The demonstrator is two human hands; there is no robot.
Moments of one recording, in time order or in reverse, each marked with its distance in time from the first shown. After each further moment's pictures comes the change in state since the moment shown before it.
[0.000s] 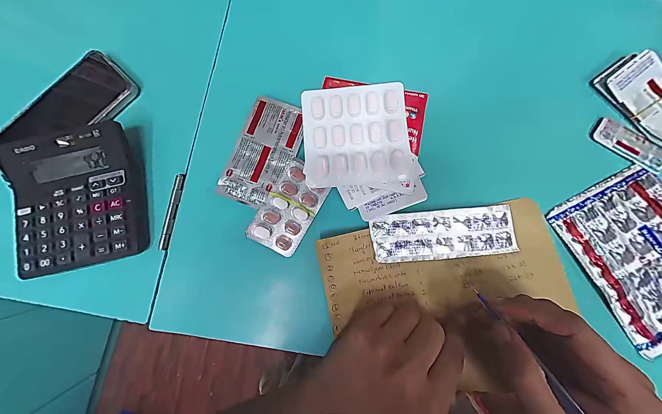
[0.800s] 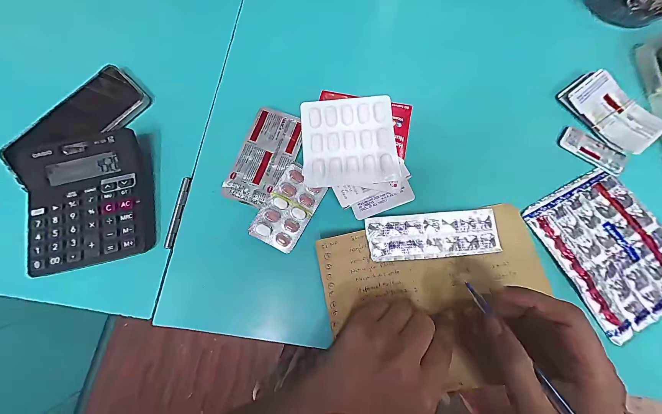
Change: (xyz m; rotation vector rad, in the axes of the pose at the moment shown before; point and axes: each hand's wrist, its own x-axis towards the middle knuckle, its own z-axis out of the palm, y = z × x) left_hand 0.000 0.005 0.004 0.025 0.032 0.010; right_hand -0.003 -0.006 -0.002 0.008 0.000 0.014
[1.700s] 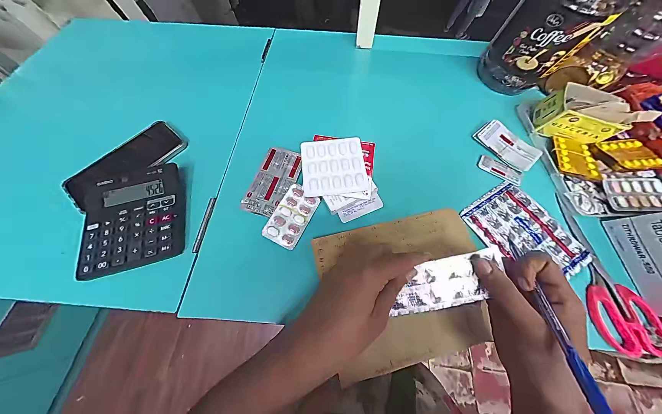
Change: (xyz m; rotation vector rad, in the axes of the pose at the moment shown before) left_hand 0.037 -0.012 -0.053 -0.455 -0.085 -0.269; right_hand 0.019 -0.013 -0.011 0.325 0.374 0.007
